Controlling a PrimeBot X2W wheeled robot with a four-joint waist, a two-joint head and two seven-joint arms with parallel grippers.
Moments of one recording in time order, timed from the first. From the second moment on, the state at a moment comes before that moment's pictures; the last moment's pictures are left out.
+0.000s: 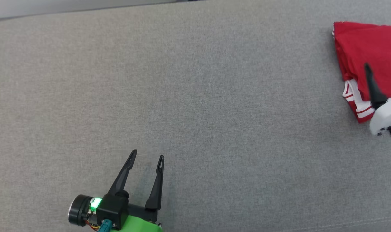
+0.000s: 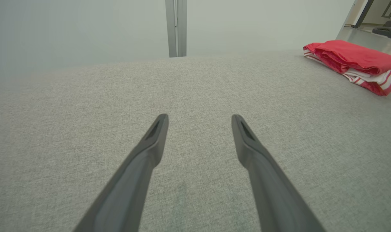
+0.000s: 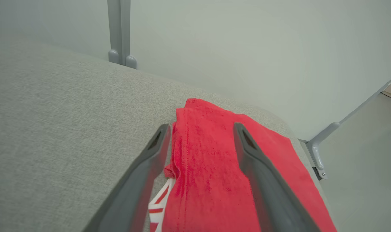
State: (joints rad) left arm 0.03 0.05 -0.27 0.03 -0.08 -0.06 -0.26; right arm -0.60 -0.59 0.27 0.63 0.34 0.13 -0.24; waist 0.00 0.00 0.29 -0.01
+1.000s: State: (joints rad) left arm 0.25 0.05 -0.13 0.06 -0.18 -0.02 -0.26; right arm 0.18 -0.12 0.09 0.09 0.22 0.13 -0.26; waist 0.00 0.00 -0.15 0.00
